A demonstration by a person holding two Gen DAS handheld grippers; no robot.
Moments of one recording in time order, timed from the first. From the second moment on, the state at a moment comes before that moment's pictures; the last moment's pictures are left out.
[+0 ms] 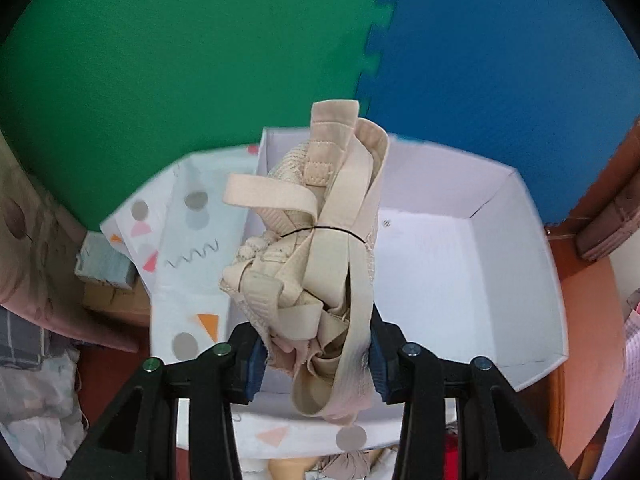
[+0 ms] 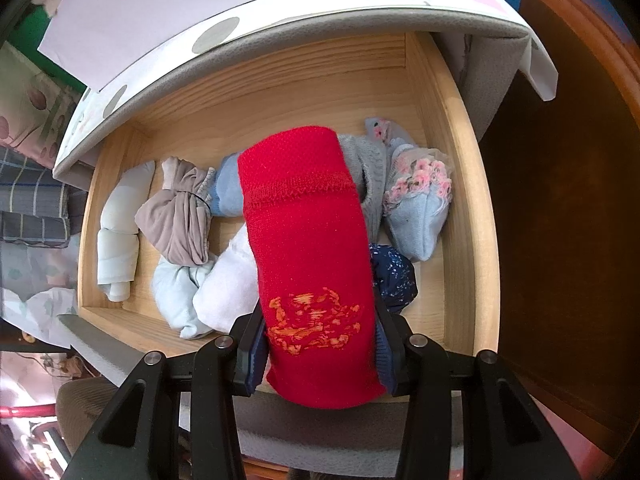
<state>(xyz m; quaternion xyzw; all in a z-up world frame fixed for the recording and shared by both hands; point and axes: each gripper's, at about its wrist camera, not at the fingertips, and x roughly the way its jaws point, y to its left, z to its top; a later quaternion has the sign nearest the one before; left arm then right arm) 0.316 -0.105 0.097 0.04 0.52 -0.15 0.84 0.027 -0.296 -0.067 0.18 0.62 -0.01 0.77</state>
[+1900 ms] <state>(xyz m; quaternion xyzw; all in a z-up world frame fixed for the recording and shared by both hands) 0.215 -0.050 0.136 0.08 0.49 -0.07 0.86 0.031 -0.284 -0.066 0.15 0.62 -0.02 0.77</state>
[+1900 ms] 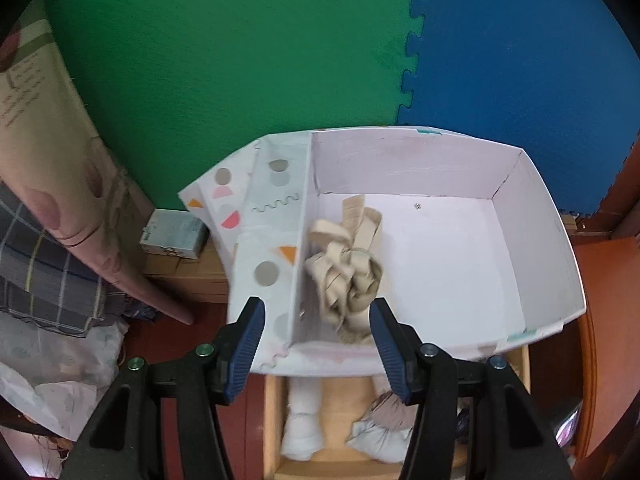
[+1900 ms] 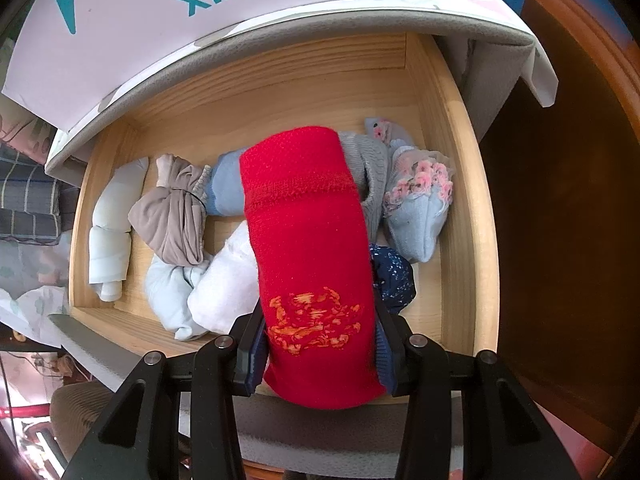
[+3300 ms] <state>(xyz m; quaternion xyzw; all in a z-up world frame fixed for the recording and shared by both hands) 0.077 0.024 -0.049 0.03 0.55 0.00 0.83 0.094 -0.300 0.176 0.07 0.49 0.01 0.87</state>
